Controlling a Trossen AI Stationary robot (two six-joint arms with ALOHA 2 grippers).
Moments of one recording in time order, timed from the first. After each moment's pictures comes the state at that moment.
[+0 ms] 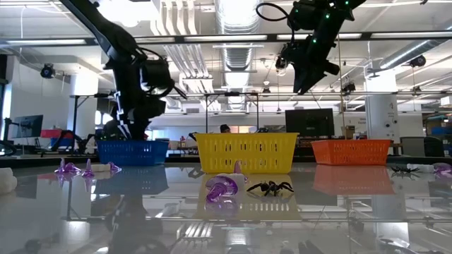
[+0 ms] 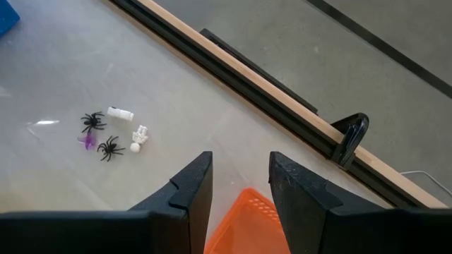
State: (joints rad) left arm 0.69 1.56 0.92 -0.66 -0.07 -0.03; right arm -0.66 1.44 1.30 -0.81 0.16 0.18
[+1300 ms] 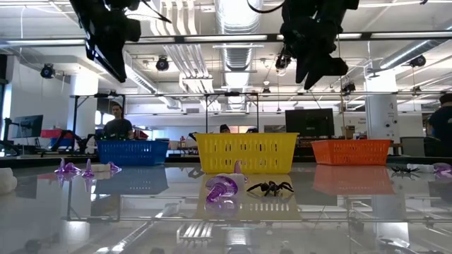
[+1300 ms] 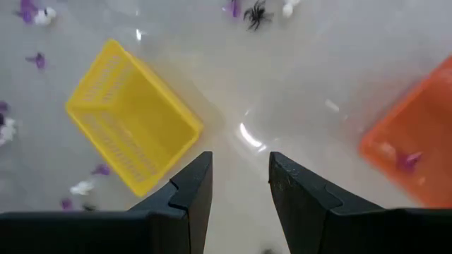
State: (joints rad) left arm 0.46 1.06 1.07 -1.08 0.02 -0.11; right arm -0.40 1.44 1.30 -1.01 -0.18 0.55
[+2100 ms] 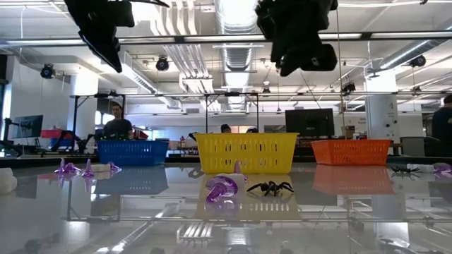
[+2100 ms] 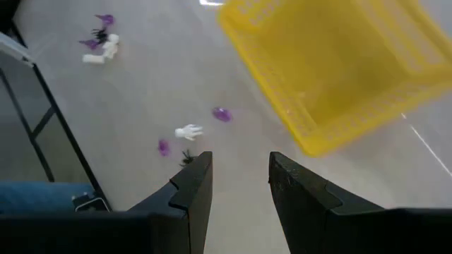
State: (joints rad) left arm 0.40 0.99 1.07 -1.09 0.02 0.05; right arm 0.07 1.61 1.31 -0.72 -0.18 0.80
